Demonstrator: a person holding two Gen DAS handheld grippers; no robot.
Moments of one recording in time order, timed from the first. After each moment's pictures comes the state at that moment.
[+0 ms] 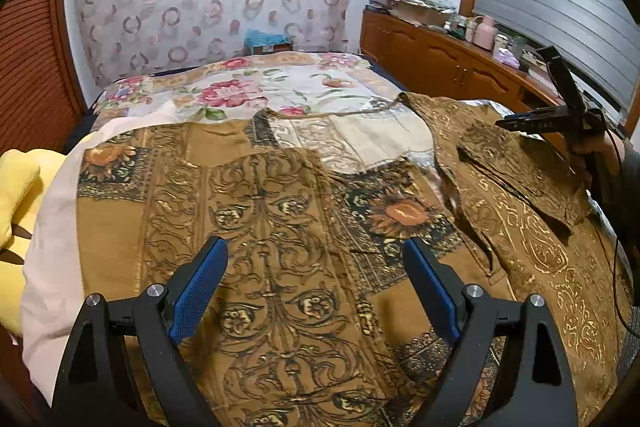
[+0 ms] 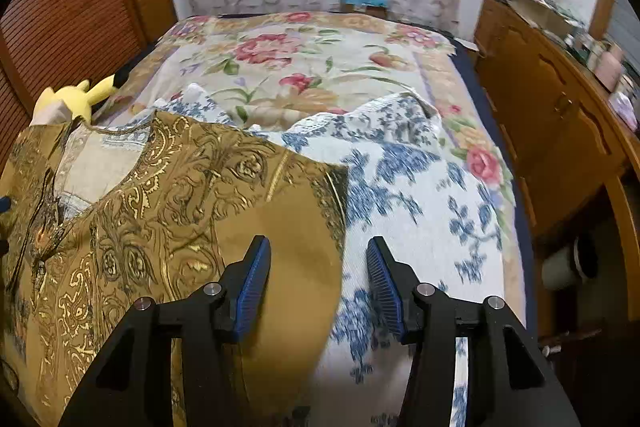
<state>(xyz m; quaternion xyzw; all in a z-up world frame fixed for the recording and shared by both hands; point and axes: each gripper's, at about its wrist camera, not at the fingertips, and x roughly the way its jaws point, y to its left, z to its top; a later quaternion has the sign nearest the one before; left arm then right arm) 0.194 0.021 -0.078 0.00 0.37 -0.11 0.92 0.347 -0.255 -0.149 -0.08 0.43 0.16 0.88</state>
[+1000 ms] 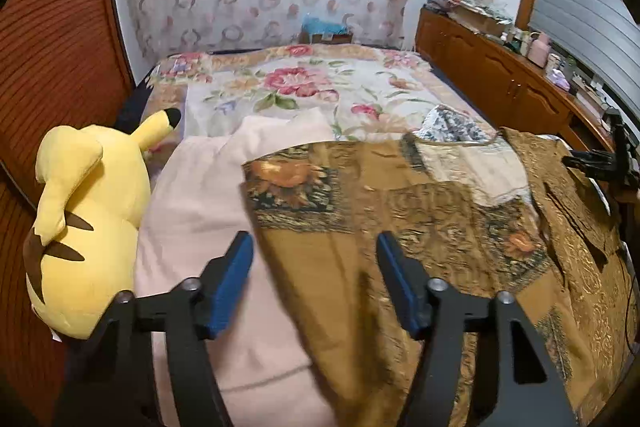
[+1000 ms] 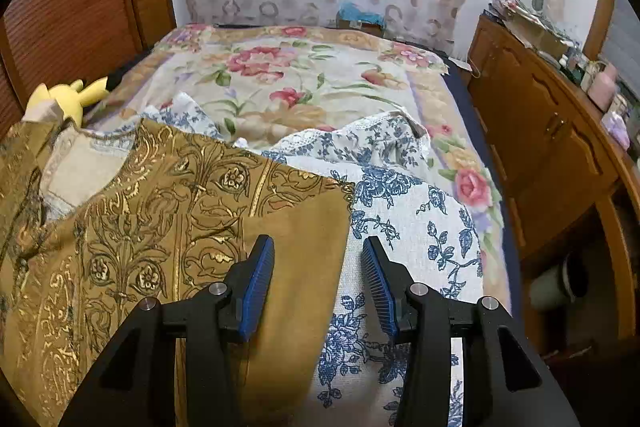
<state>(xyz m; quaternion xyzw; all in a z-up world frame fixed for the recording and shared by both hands) 0.227 0.131 -0.068 -0.02 0.40 -0.03 0.91 0.357 -0.277 -0.149 -0.09 0.40 0.14 0.90</state>
